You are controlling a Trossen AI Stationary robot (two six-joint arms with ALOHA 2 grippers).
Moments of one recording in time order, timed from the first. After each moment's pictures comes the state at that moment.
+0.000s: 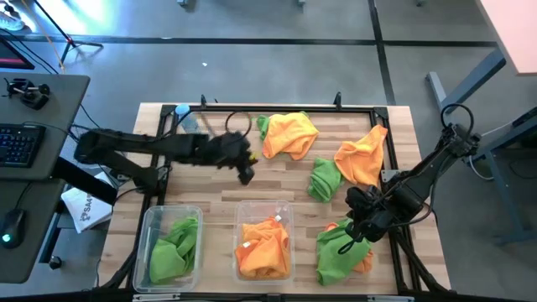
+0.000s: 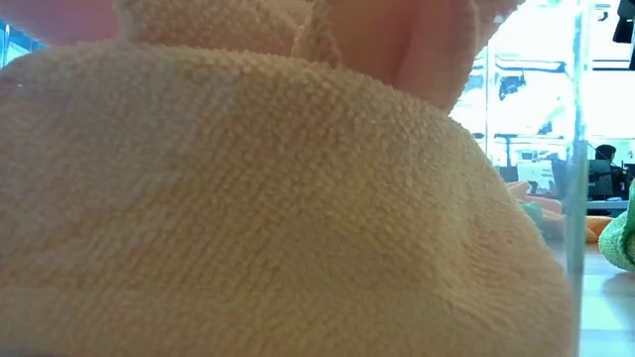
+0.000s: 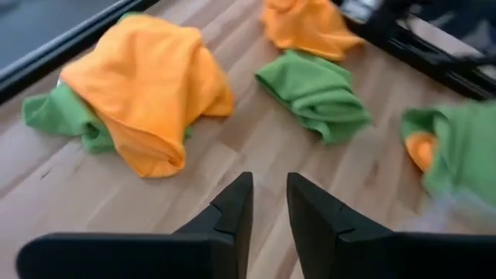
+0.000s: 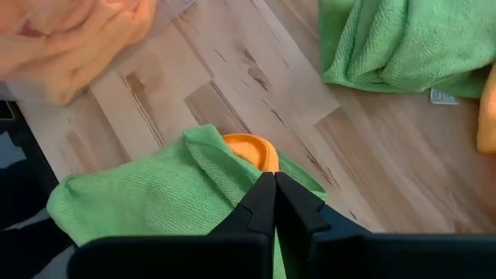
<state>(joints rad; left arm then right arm) 0.03 1.39 1.15 -0.49 -0.26 -0.49 0.74 1.23 1.05 -1.10 0.31 1.30</state>
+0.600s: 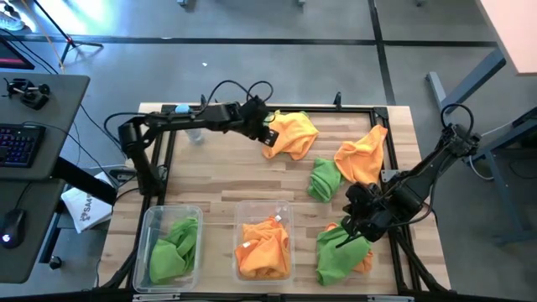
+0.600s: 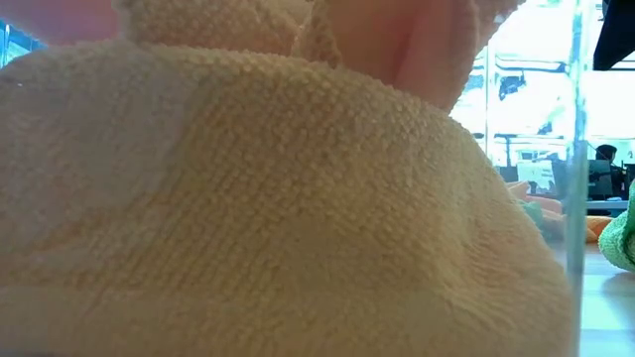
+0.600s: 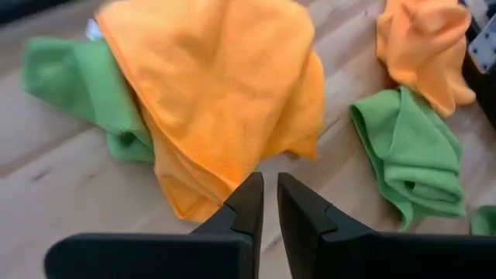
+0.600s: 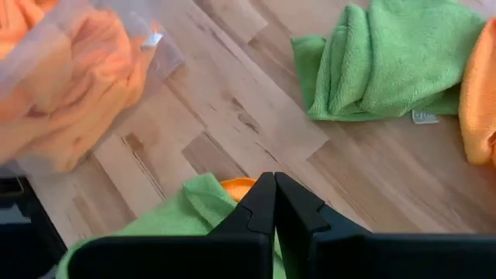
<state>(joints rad) 0.39 1.79 1.37 -0.50 0.04 -0.60 0.73 1.23 1.05 -1.10 0.44 1.43</state>
